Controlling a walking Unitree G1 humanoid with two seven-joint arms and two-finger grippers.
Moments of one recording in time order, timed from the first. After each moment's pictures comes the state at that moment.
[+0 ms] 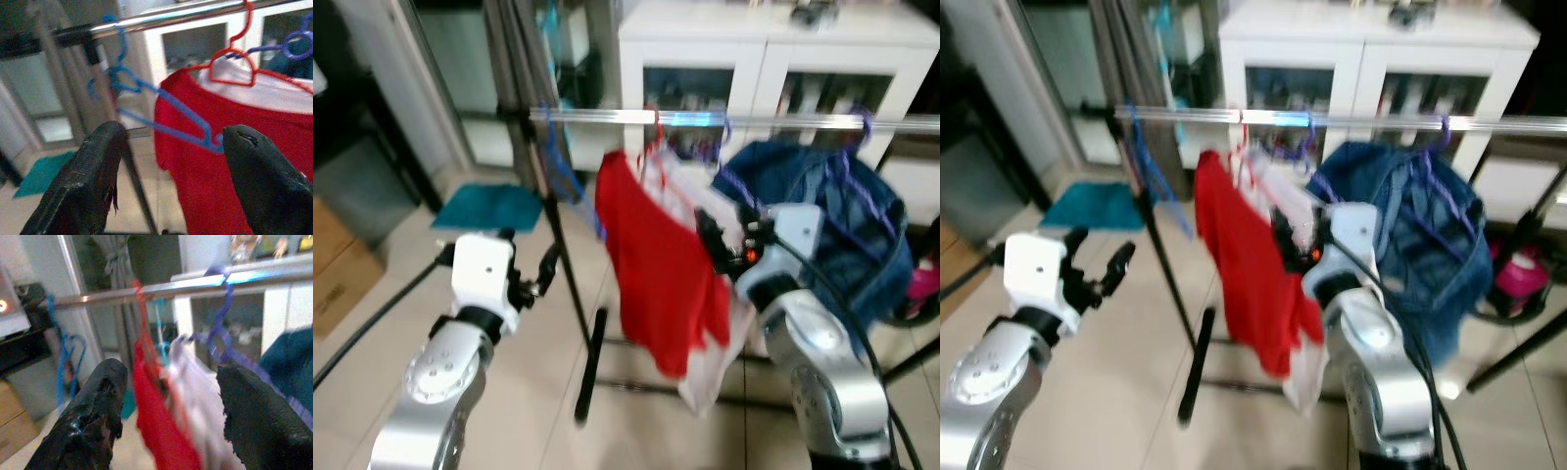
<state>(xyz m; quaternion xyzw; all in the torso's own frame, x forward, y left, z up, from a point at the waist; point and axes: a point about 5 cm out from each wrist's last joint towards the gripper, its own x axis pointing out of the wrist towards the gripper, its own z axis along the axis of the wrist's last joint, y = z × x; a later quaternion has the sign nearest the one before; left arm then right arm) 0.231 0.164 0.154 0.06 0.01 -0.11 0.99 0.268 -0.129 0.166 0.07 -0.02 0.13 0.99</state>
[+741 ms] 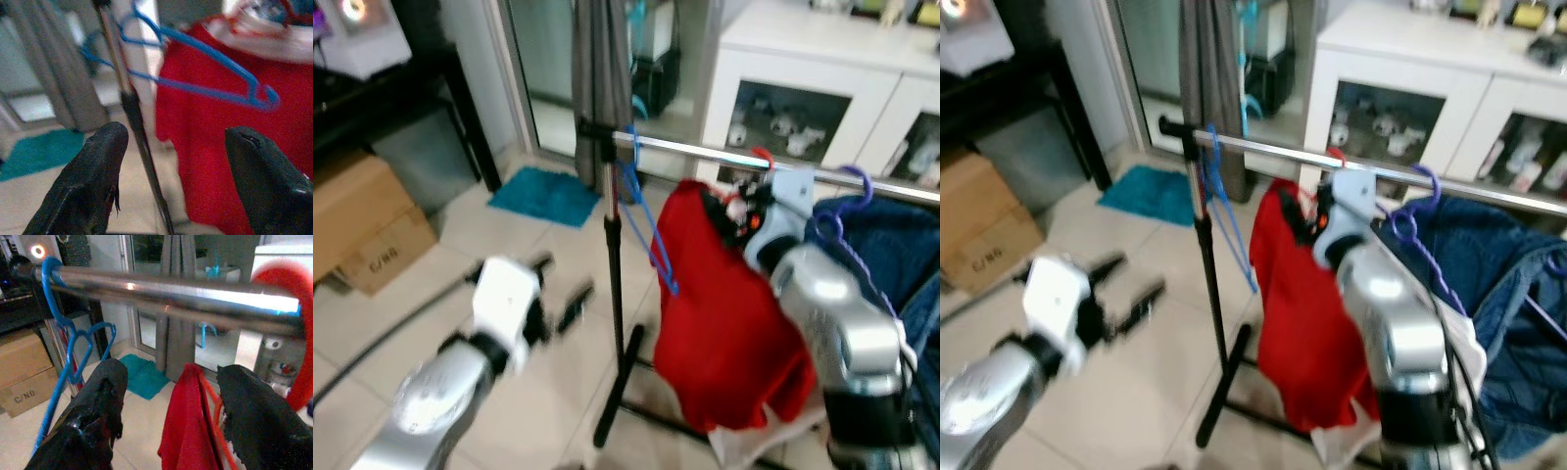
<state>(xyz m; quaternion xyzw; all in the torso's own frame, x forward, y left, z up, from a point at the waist) 0.199 0.155 0.145 0.10 0.08 -0.29 0.95 0.309 -0.146 0.180 0.02 0.04 0.15 0.99</state>
